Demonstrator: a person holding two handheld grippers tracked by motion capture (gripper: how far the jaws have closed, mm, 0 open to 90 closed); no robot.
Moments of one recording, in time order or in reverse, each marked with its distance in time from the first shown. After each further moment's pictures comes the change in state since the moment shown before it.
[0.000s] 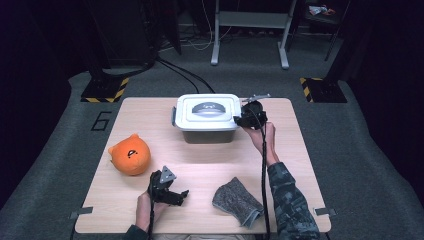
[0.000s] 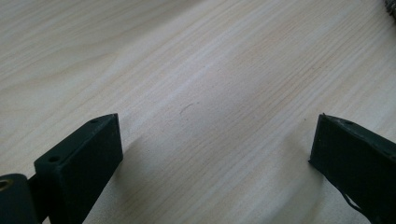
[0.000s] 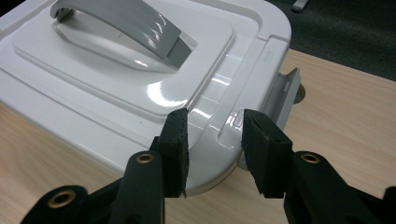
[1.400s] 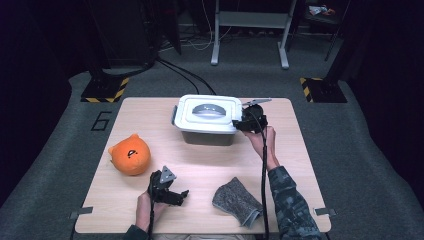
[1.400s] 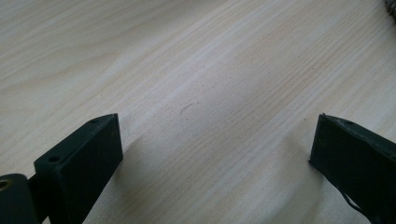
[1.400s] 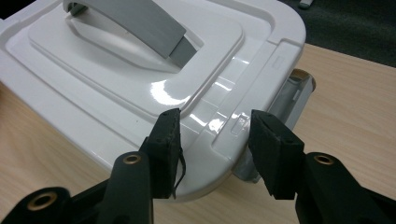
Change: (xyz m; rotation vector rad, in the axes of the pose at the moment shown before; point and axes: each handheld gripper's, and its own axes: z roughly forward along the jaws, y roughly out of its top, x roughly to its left) left arm 0.000 0.000 0.000 0.002 -0.007 0.000; right arm 0.004 -0.011 -0.005 -0.002 0.025 -0.001
